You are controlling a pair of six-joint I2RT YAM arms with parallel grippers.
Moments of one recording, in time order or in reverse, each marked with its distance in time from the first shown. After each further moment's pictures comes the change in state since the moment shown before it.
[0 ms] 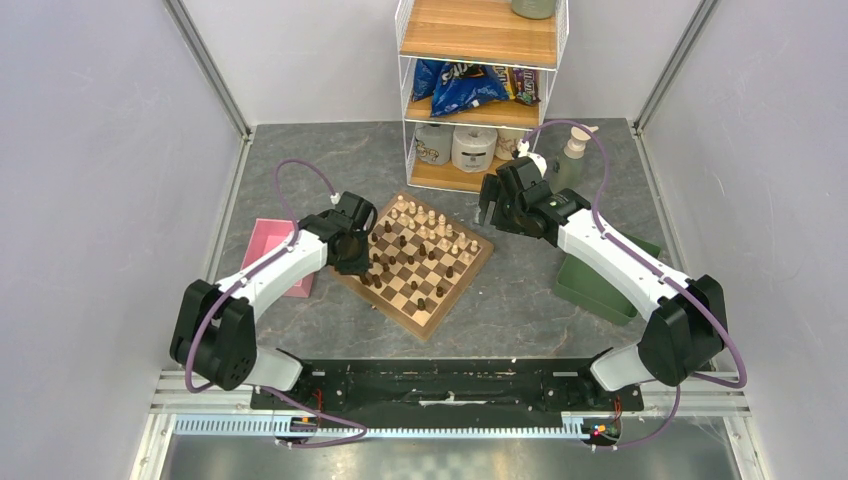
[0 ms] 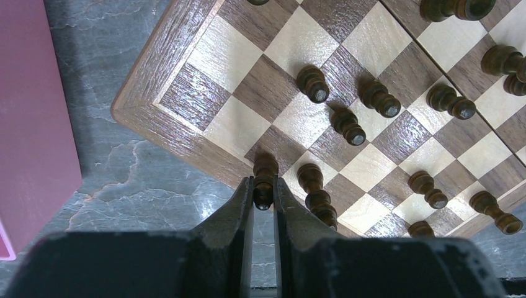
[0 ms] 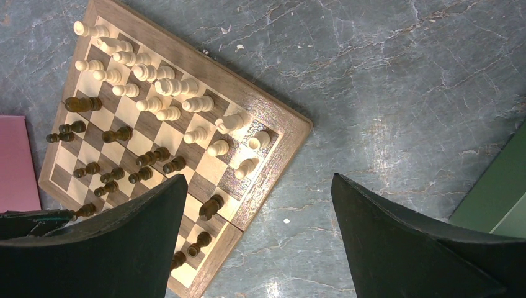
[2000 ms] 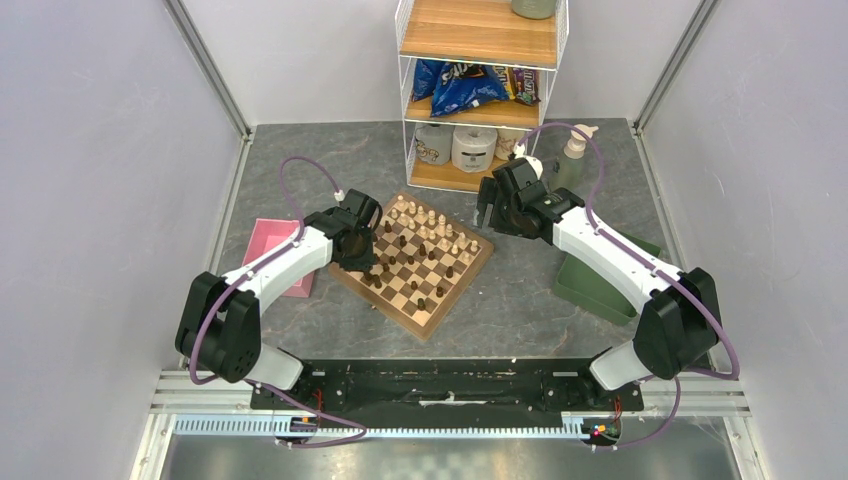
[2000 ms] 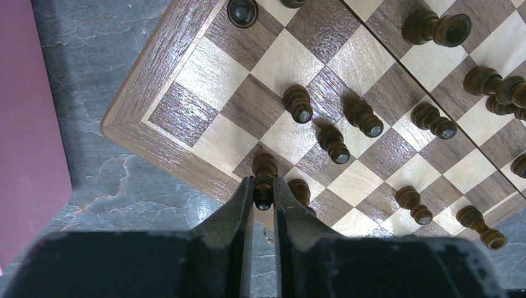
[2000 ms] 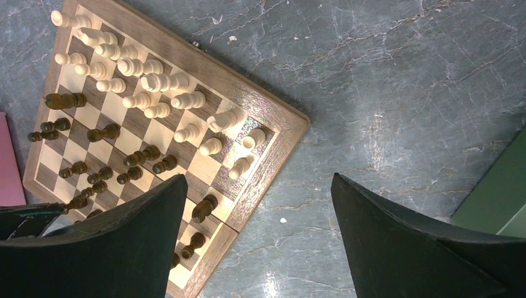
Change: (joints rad) left arm -0.018 0.045 0.024 0.029 -0.014 -0.022; right arm 0.000 0.036 0.000 -0.004 -0.007 0.000
